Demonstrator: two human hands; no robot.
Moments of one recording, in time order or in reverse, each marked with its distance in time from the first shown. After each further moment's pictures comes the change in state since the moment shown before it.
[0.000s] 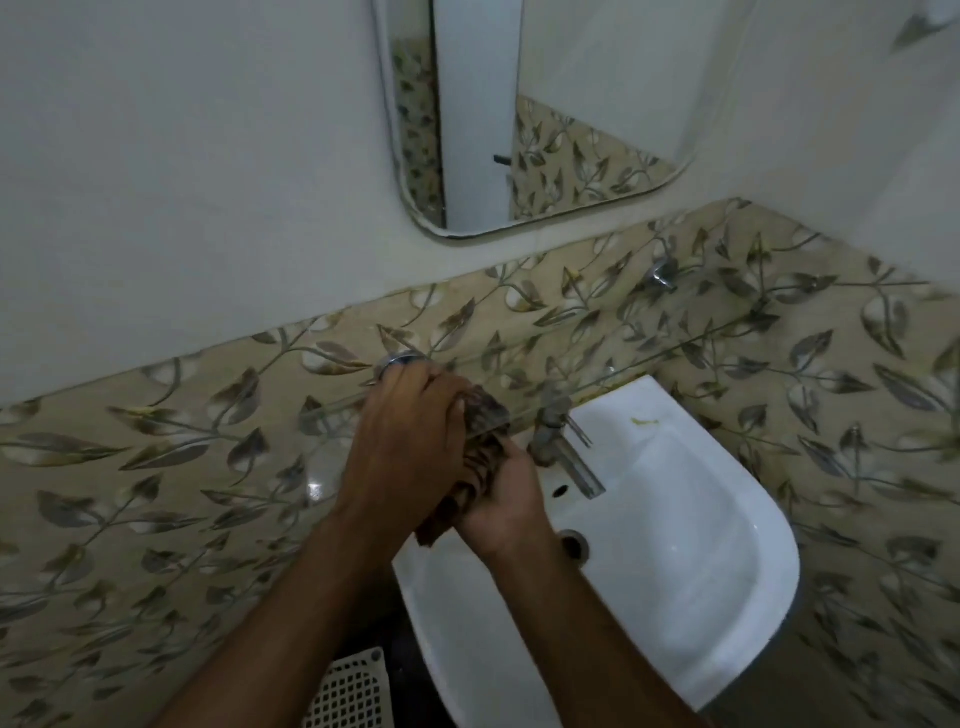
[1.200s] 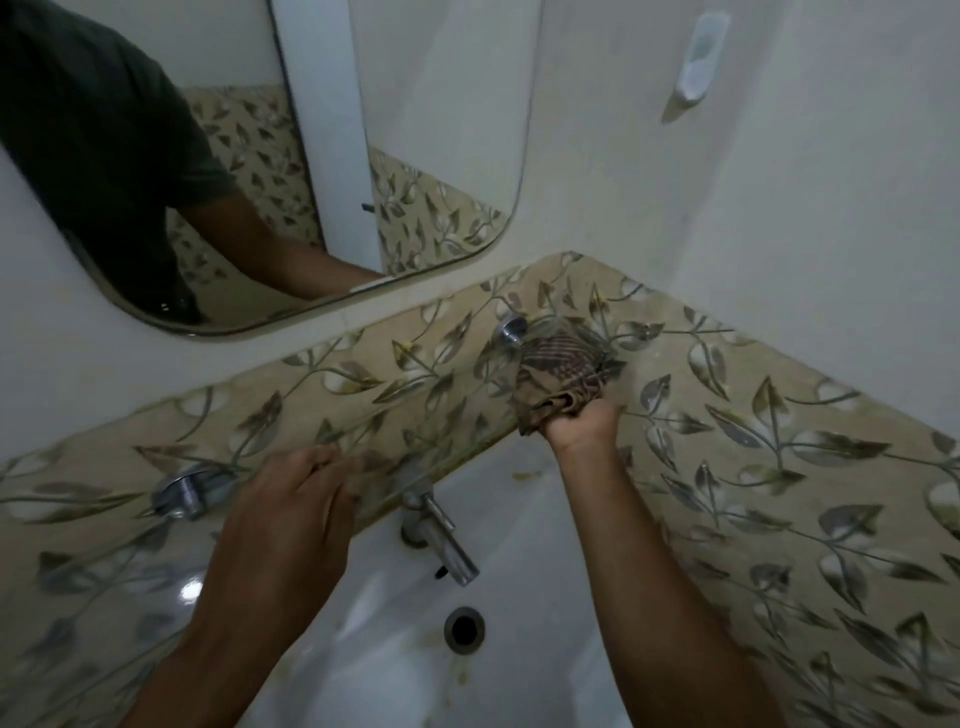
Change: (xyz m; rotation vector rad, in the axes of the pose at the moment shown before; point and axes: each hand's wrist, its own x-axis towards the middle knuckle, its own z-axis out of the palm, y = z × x) left_hand 0.044 0.043 0.043 0.018 -0.025 0.069; right_hand 0.046 -0.295 -0.027 0.089 0.224 -0.621
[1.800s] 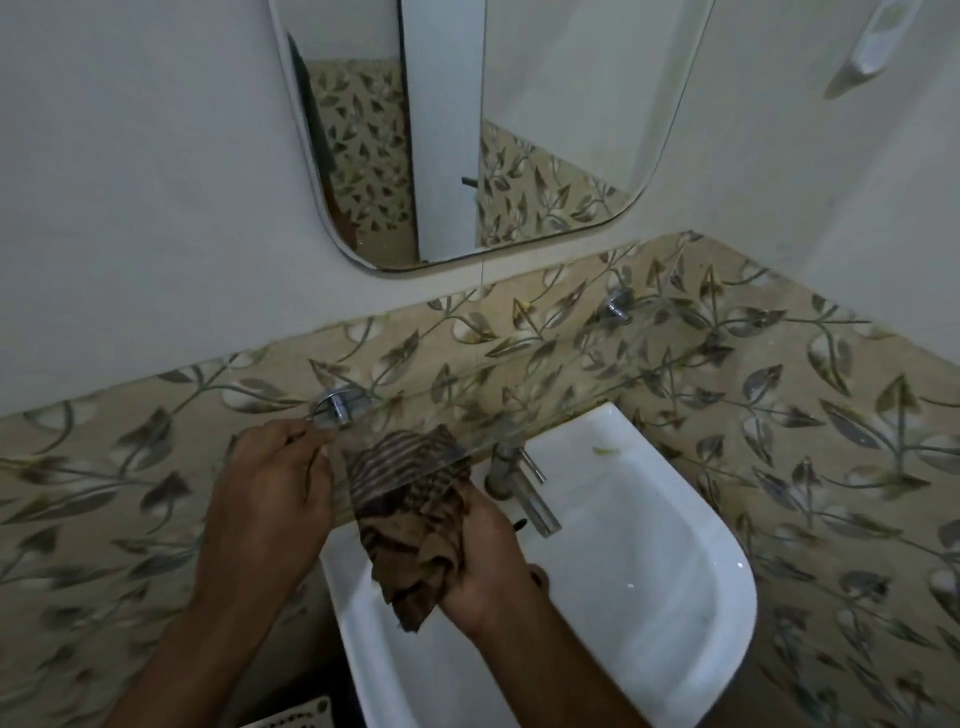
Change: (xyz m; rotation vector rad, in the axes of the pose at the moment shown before) left_hand -0.068 -0.072 -0.045 0.007 0.164 -0.284; right_hand -0.203 0.180 -0.040 -0.318 -0.194 0.731
